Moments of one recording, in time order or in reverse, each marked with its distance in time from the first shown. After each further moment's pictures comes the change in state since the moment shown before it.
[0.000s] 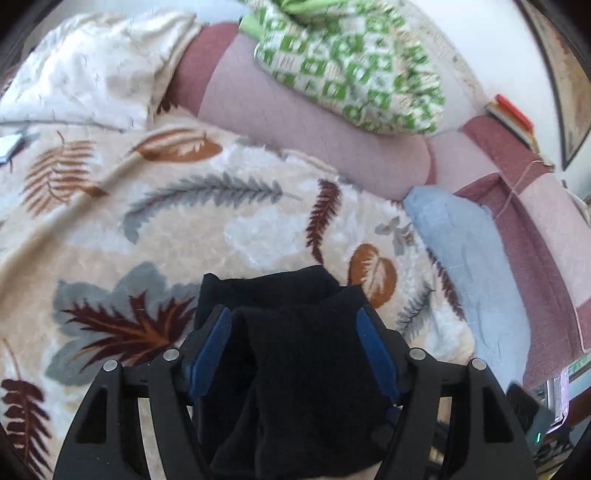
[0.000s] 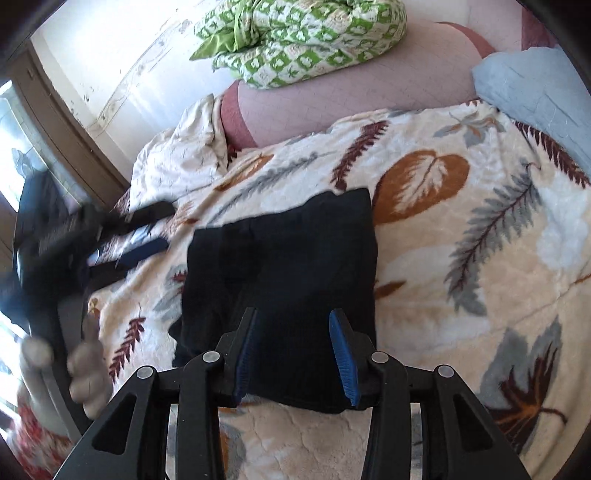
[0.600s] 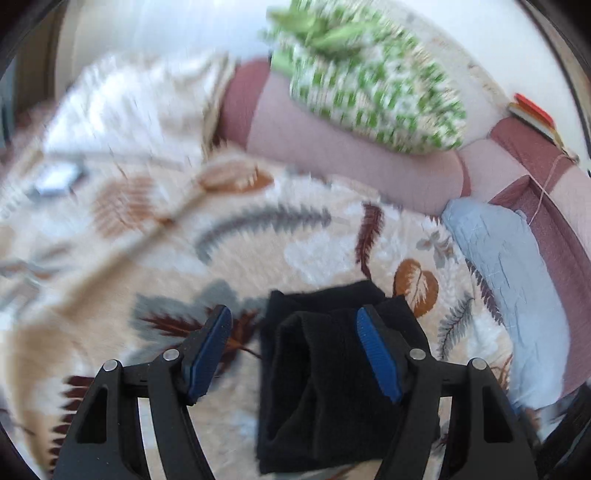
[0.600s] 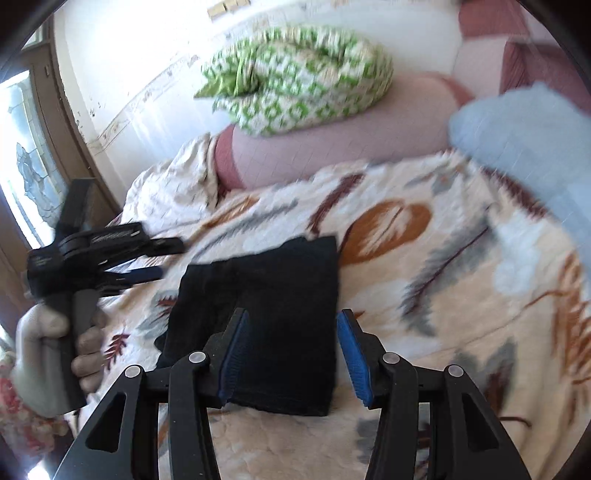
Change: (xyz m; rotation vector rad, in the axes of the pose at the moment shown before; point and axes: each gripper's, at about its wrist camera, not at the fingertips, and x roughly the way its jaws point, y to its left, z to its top) left arm -0.075 -0.002 -0.025 0.086 -0.192 0.205; right arm -0.069 0.011 -0.014 -0.096 -0.299 -0.184
